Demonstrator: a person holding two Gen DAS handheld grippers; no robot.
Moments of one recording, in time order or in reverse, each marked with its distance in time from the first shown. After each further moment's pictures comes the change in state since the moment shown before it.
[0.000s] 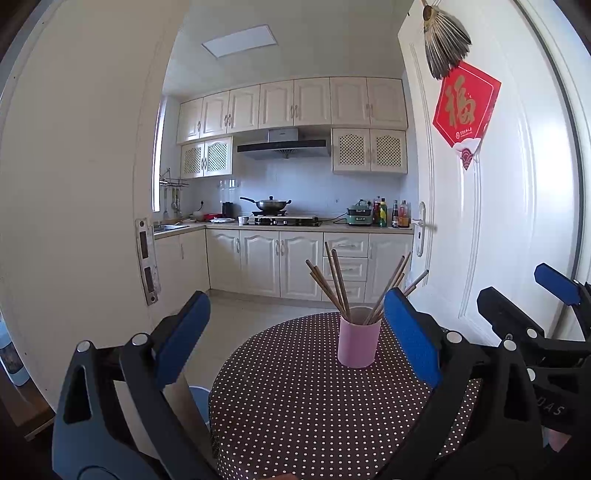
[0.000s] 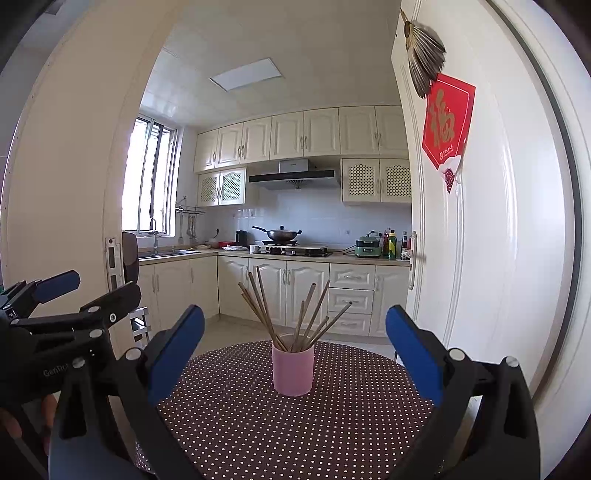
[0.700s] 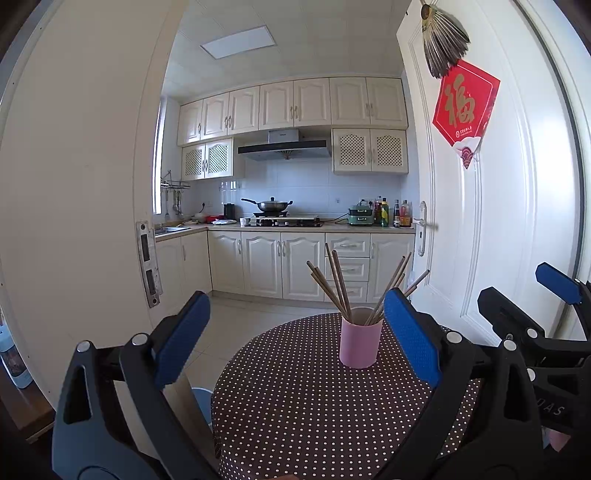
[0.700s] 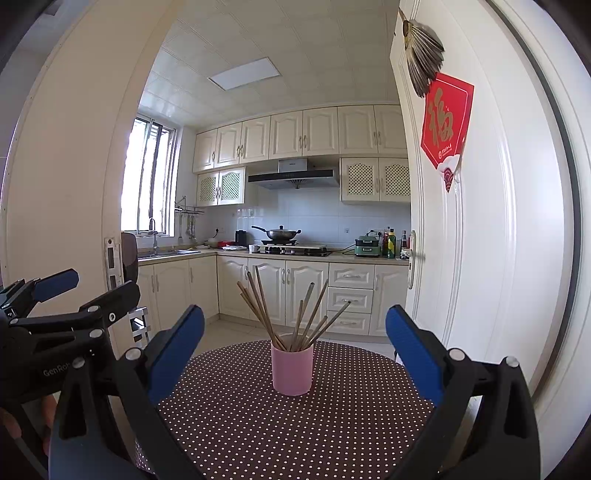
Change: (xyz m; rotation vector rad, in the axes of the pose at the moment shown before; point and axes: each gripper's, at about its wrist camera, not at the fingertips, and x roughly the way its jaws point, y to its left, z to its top) left arm -0.001 -0.002 -0.001 0.010 -0.004 0.007; right arm -0.001 0.000 0.001 0.003 0.002 -0.004
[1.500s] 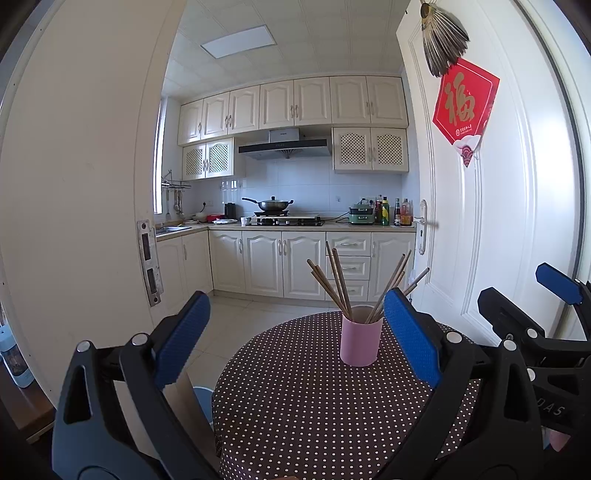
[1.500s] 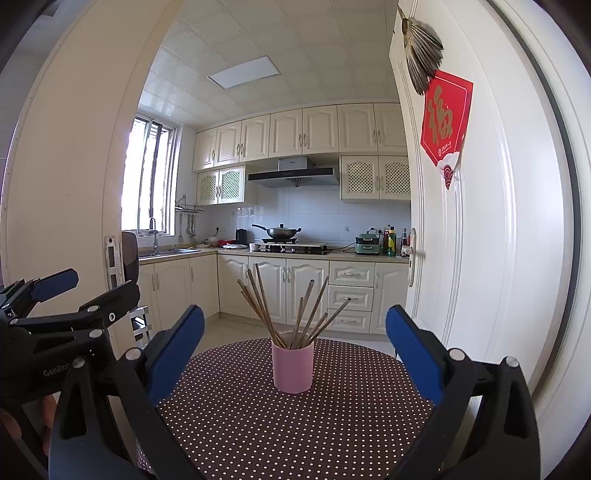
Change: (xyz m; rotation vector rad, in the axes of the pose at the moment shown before) left arm 0.000 -0.001 0.000 0.002 0.003 0.004; right arm 0.000 0.000 -0.001 0.006 0.007 0.000
